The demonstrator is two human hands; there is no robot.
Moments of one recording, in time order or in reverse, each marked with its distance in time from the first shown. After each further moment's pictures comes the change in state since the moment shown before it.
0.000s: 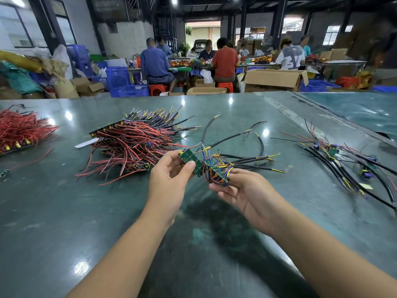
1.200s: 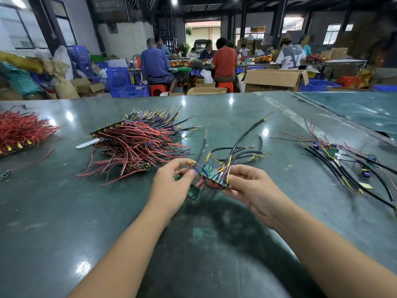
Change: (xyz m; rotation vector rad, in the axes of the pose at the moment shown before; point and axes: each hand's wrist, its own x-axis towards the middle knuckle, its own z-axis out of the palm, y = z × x) left_hand 0.001 0.004 -0.004 0.409 -0.090 -0.021; right_hand 0.003 0.003 -0.013 -0.140 -0.036 -0.172
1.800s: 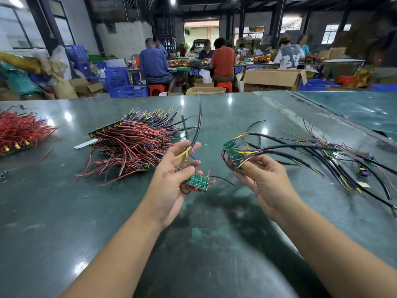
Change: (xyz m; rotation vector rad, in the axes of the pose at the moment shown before) left_hand -0.005 0.014 -0.001 -0.713 -0.200 -0.053; right_hand 0.010 -0.005 -0.015 0.201 0.212 -0.223
